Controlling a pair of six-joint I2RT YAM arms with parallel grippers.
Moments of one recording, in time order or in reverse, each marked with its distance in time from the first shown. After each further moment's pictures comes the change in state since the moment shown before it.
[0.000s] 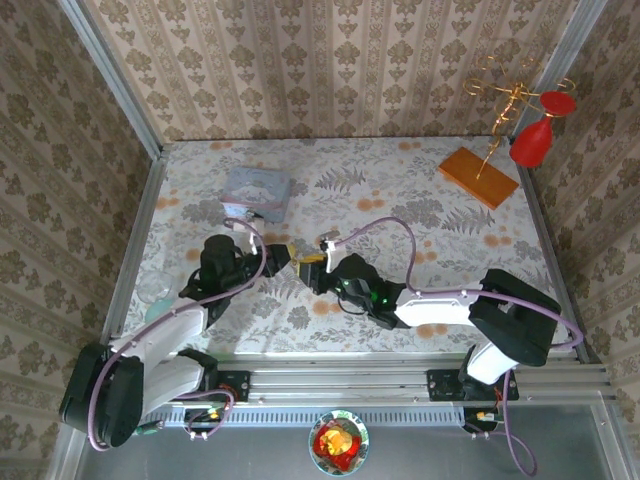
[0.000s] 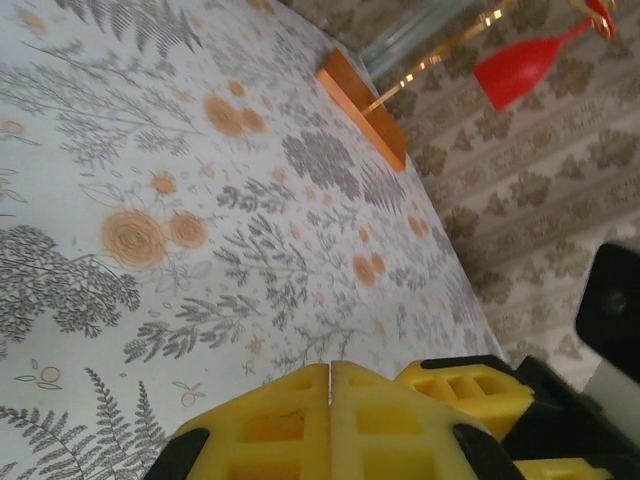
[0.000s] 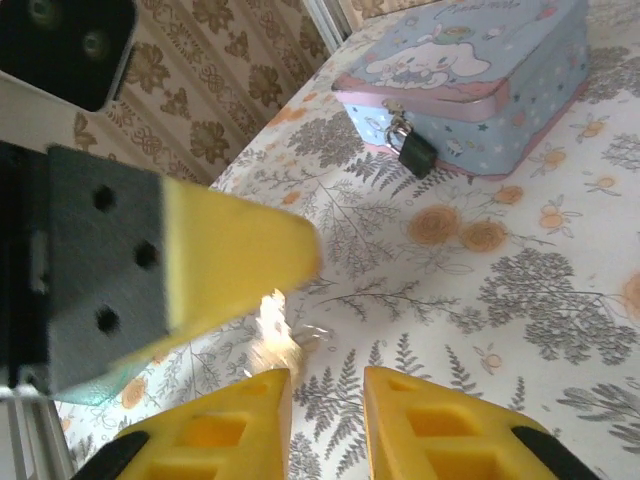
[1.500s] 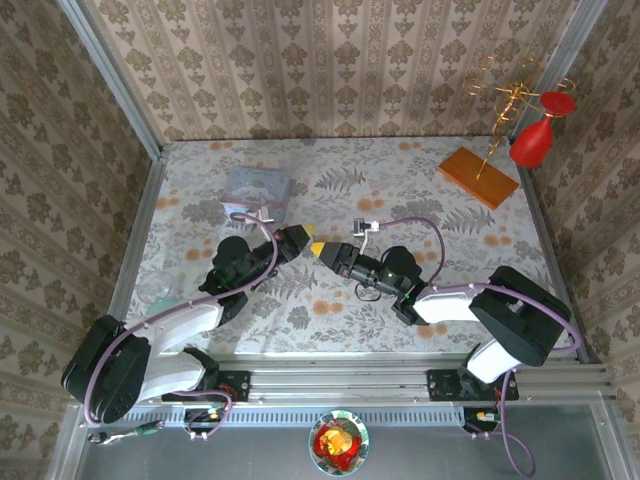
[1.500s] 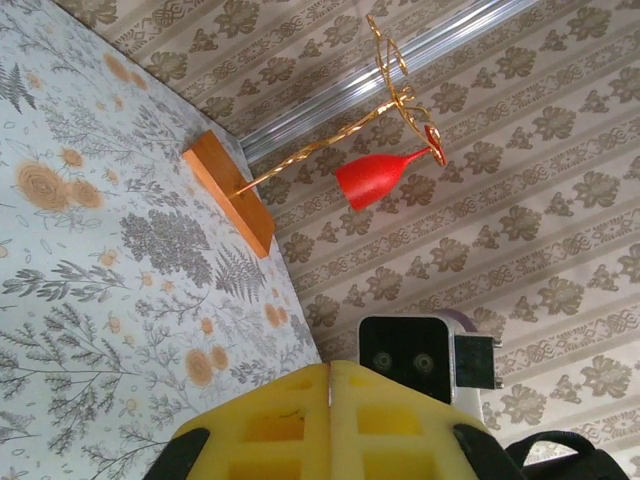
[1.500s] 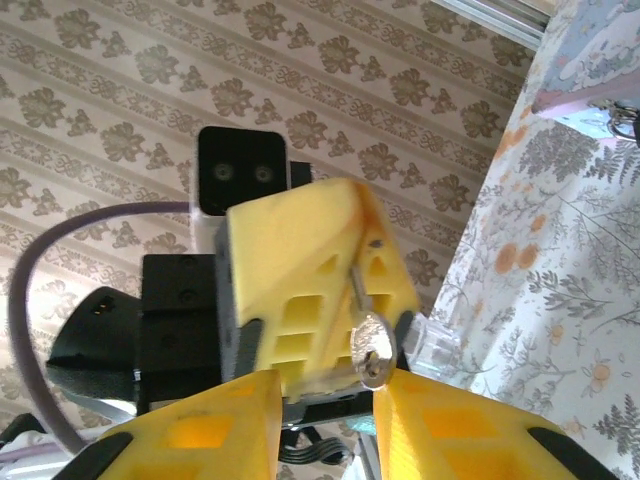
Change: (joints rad) left arm -0.196 0.143 0.047 0.427 -0.174 -0.346; right arm -0.190 -0.025 -0.146 0.527 -0.437 0.630
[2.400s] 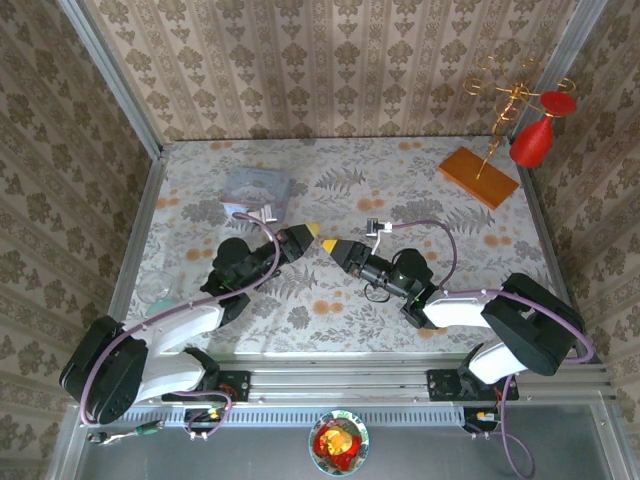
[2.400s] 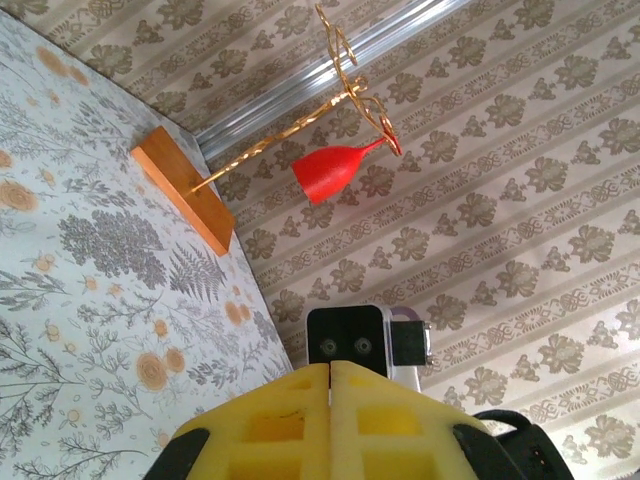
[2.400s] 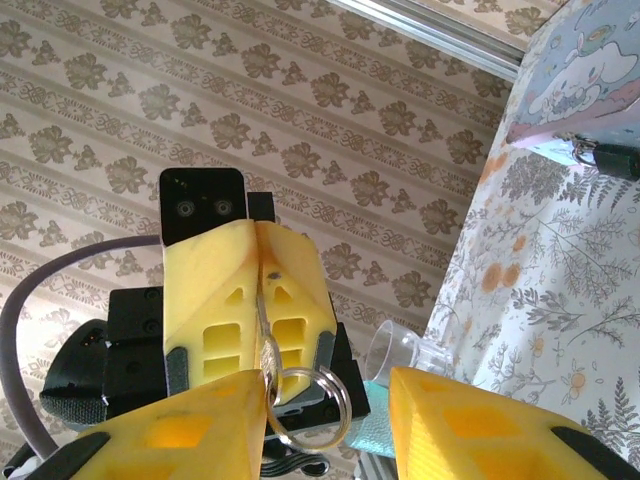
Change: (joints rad) left arm -0.046 -0.018 0.013 0.031 0.008 -0.006; right arm -0.035 -0.066 -0.067 0.001 0.029 0.021
